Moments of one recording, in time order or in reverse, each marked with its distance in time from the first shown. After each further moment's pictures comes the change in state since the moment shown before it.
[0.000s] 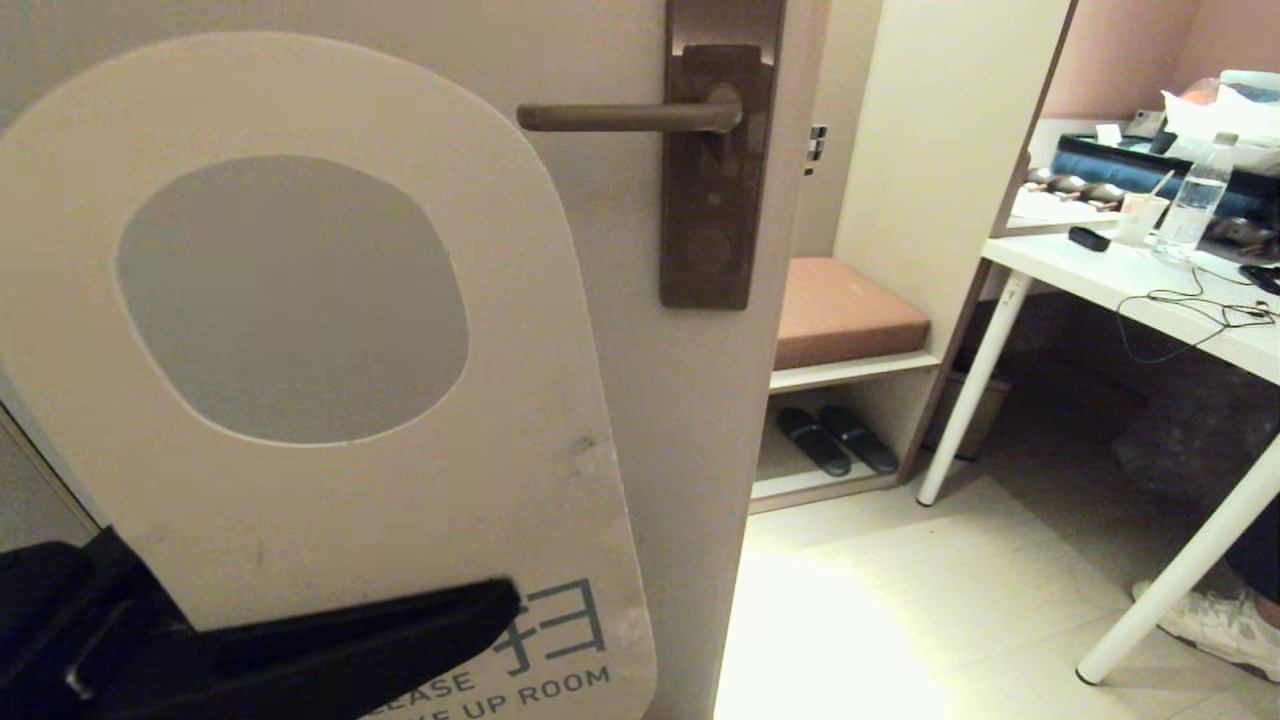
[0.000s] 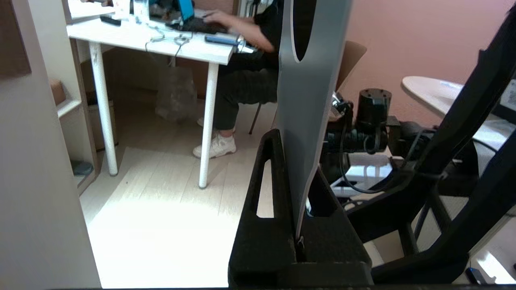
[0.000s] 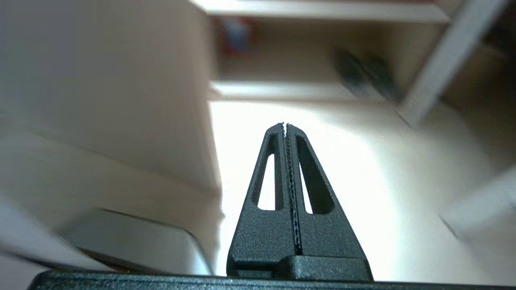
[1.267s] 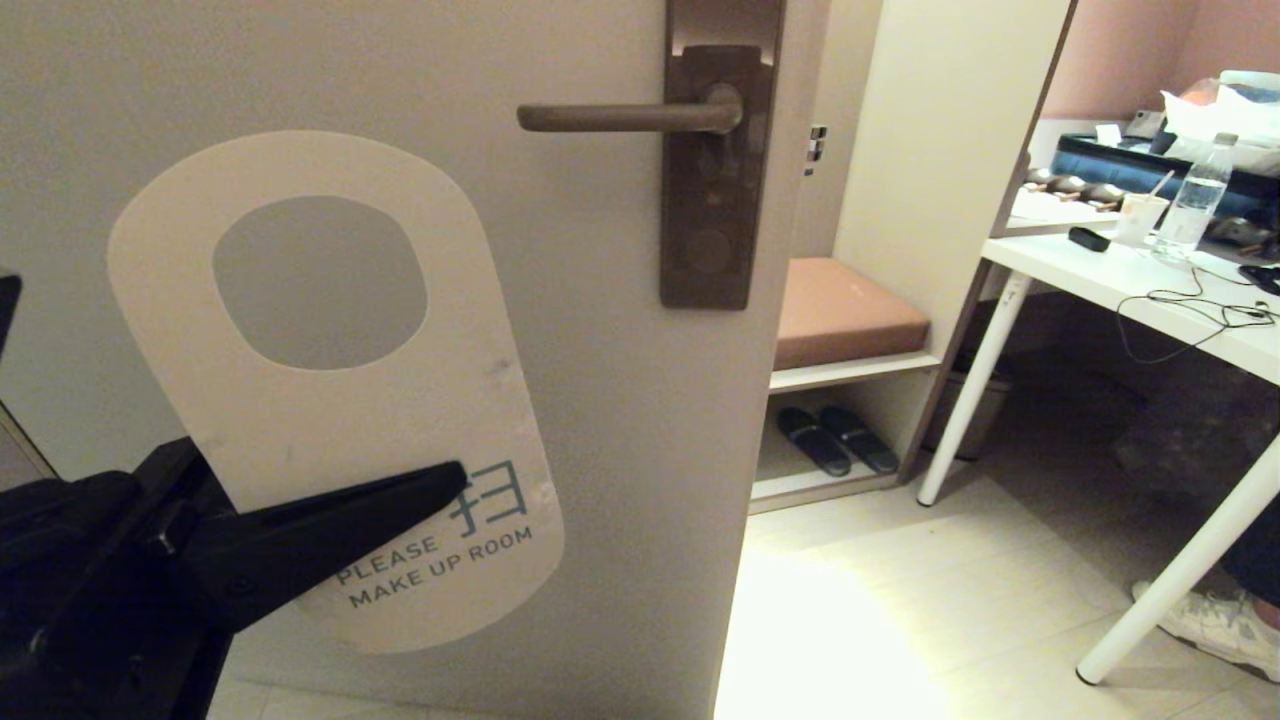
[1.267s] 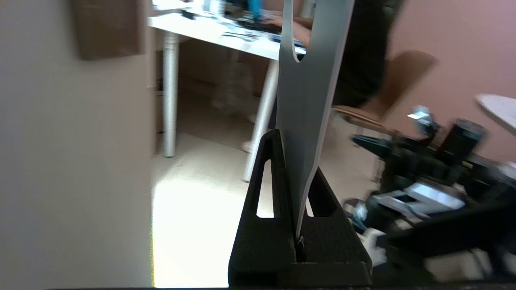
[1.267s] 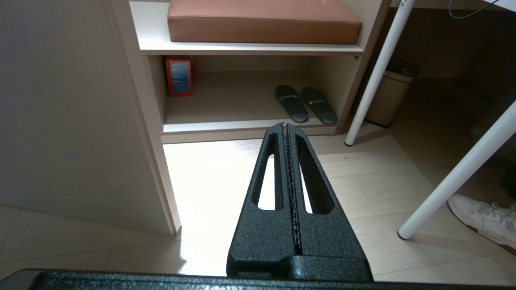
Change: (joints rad) left arm 0.226 0.003 0.038 0.001 -0.001 -0.012; right arm -0.029 -0.265 0.064 0.010 -0.103 -0.016
